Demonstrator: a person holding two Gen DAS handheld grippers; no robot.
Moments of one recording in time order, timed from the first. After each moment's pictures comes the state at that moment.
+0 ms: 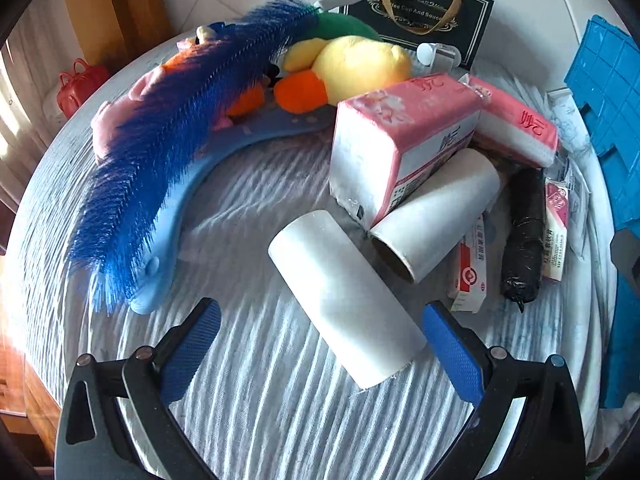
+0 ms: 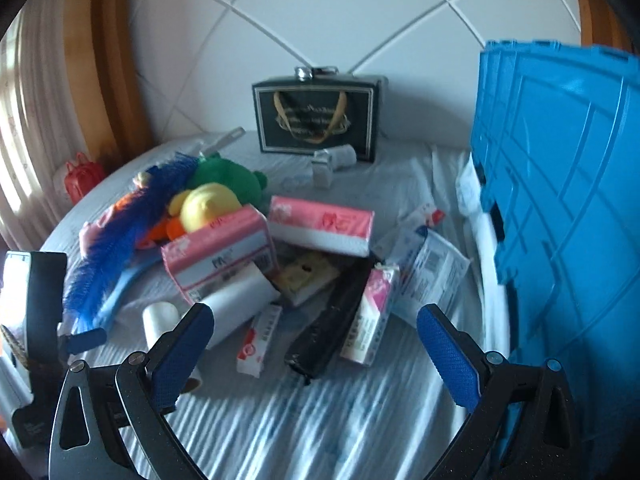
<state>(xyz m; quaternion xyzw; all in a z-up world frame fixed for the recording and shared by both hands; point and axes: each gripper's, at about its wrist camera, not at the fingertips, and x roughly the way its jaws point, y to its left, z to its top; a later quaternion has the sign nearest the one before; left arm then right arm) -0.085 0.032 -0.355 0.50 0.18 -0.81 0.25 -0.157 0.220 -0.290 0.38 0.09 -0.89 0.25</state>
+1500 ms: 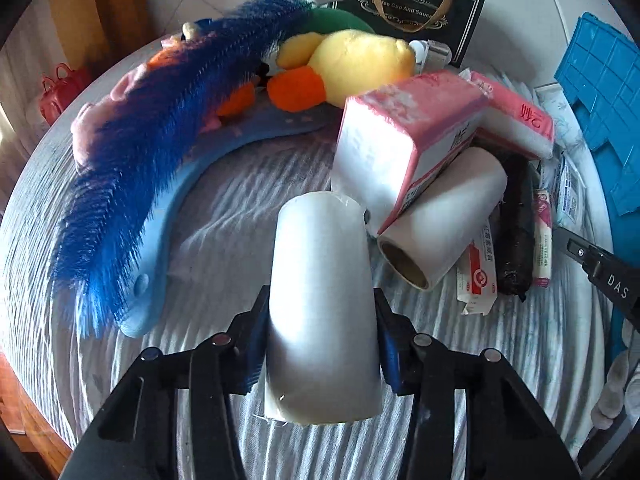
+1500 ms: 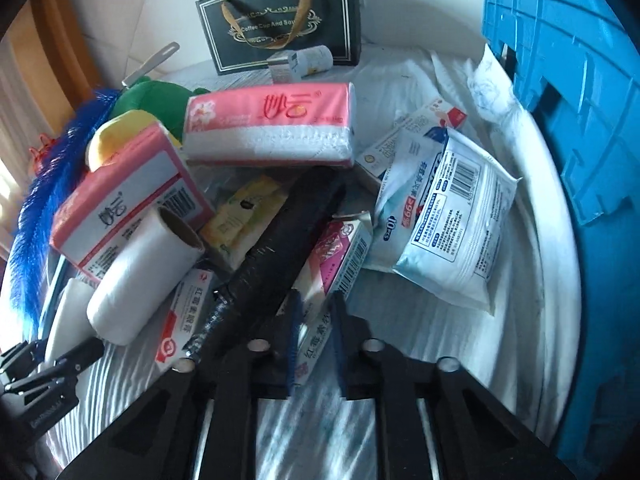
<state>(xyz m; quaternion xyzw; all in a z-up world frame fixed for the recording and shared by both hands) -0.072 0.033 -0.350 0.49 0.17 -0.83 0.21 -0.217 0.208 -0.361 0.48 0.09 -0.84 0.24</state>
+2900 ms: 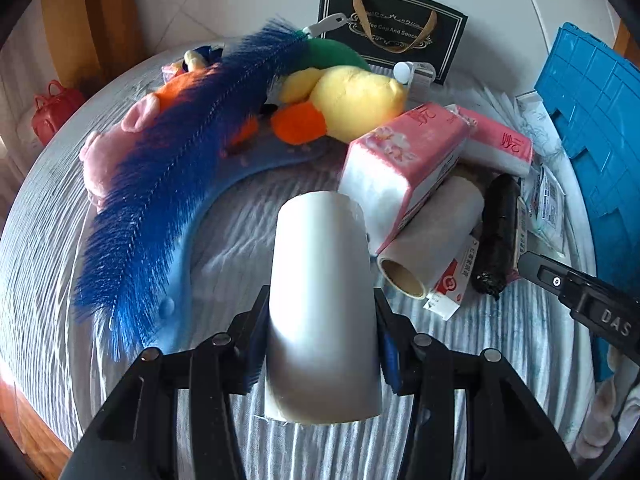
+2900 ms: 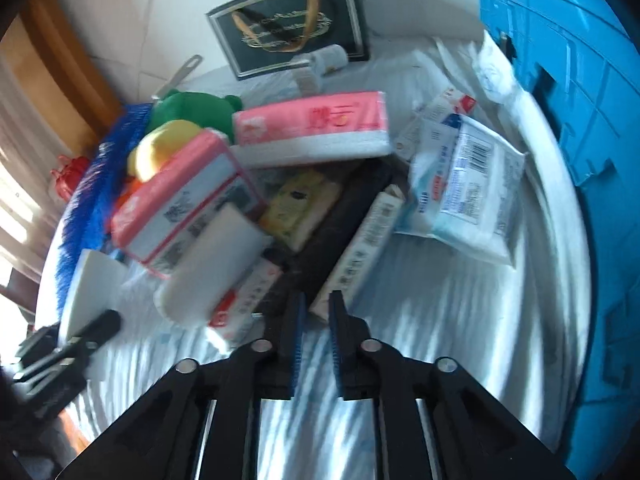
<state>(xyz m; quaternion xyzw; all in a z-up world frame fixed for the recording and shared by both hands) -0.078 0.001 -0.347 0.48 0.17 -0.84 0.19 -0.185 0.195 -0.344 0.51 0.02 -0.81 0.28</state>
